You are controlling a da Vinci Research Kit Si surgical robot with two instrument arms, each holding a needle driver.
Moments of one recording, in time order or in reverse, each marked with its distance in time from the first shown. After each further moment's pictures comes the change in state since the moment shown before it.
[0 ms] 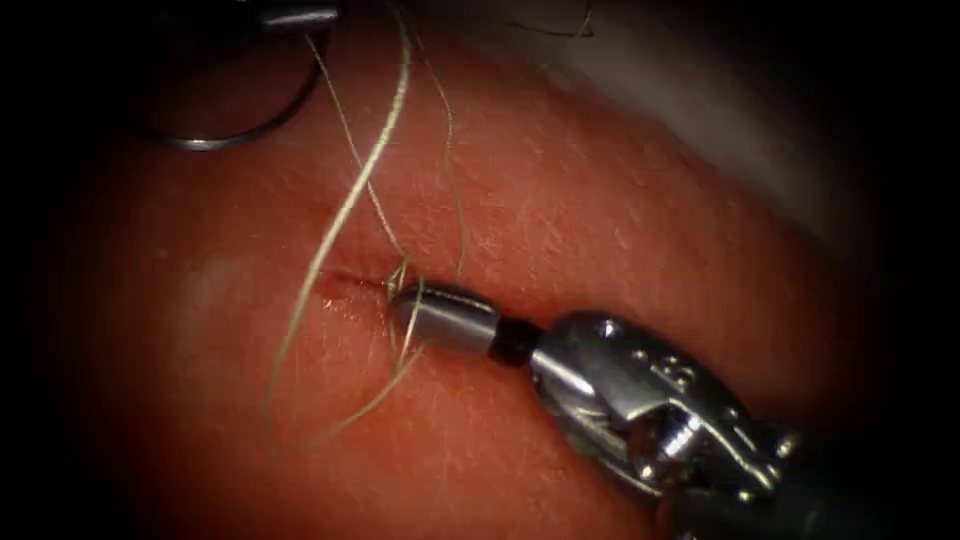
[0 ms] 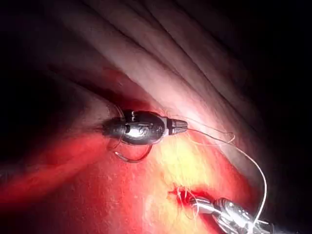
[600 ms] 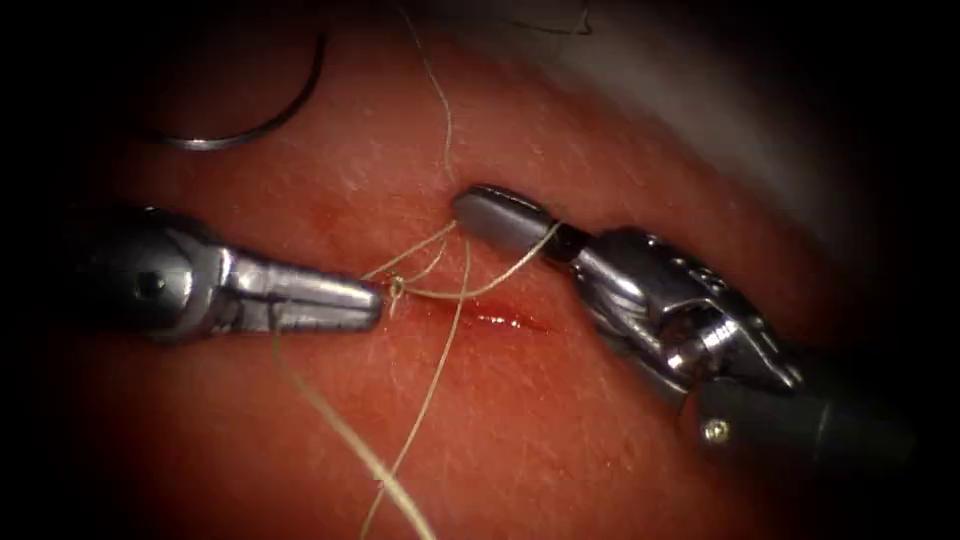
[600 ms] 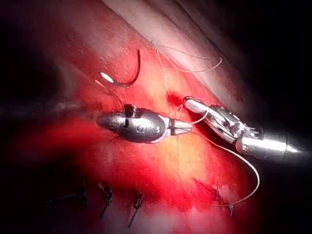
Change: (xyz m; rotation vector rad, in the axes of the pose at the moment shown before) right arm 0.003 0.004 0.000 -0.057 0.083 0.118; left arm 0.002 0.016 -0.001 -0.100 0.105 0.096
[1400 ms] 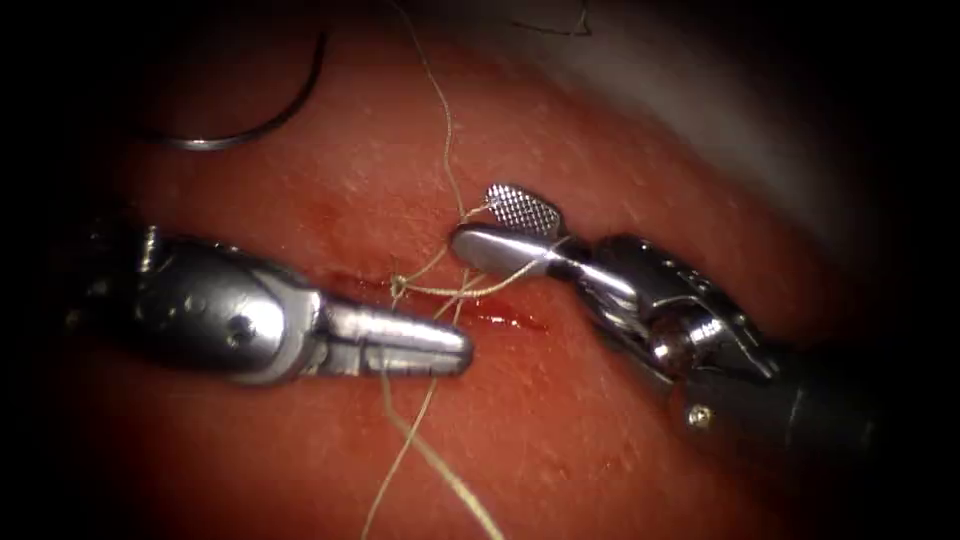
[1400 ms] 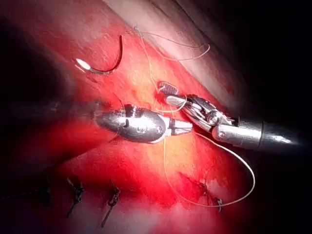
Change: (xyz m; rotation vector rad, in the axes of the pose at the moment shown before) right arm -0.002 0.005 0.001 -0.115 0.006 0.114; left arm -0.001 0.004 0.006 -0.035 0.015 0.026
